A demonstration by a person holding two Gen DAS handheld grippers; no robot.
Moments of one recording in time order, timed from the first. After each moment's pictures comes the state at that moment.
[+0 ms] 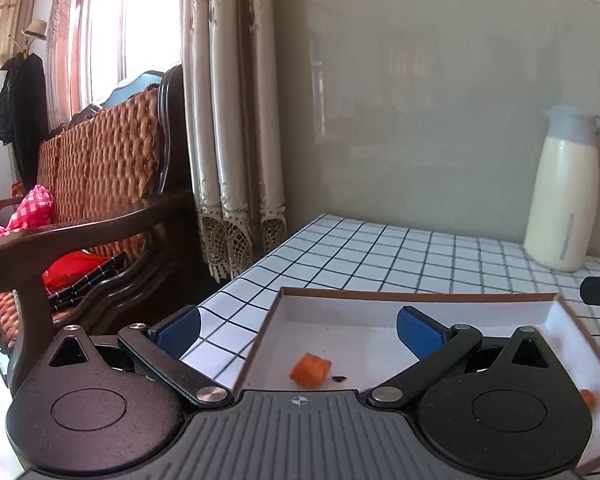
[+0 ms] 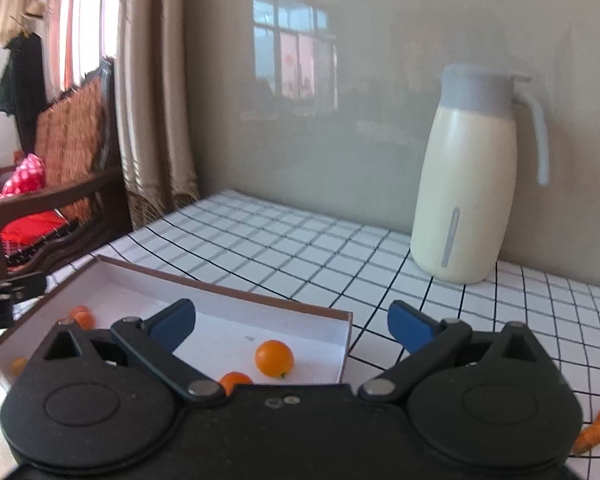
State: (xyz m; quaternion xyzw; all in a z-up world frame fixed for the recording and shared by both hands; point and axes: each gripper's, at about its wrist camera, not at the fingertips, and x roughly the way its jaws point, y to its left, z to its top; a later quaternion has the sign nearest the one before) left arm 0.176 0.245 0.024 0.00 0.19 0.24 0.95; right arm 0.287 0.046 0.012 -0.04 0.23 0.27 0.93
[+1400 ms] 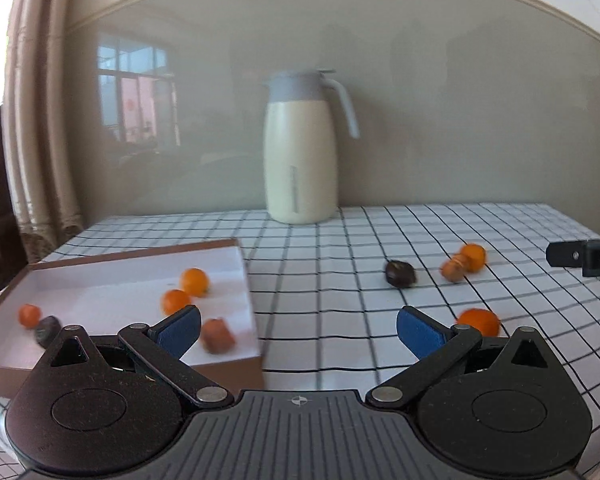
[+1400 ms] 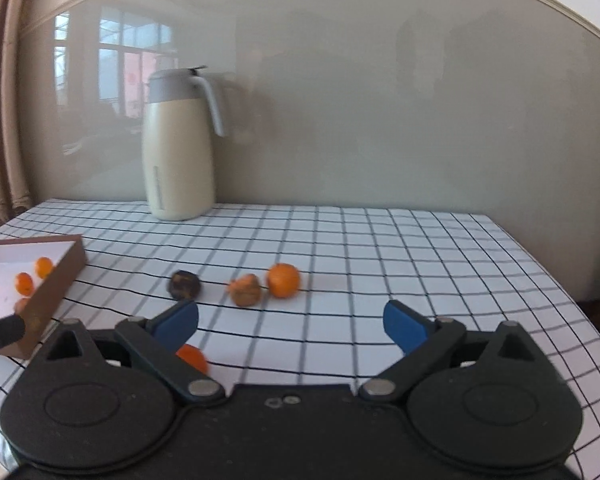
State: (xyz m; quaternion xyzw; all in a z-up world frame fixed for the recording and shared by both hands) left arm 0.151 -0.006 -0.012 0.04 0.20 0.02 0.98; right arm 0.192 -0.211 -0.016 0.00 0.23 0.03 0.97
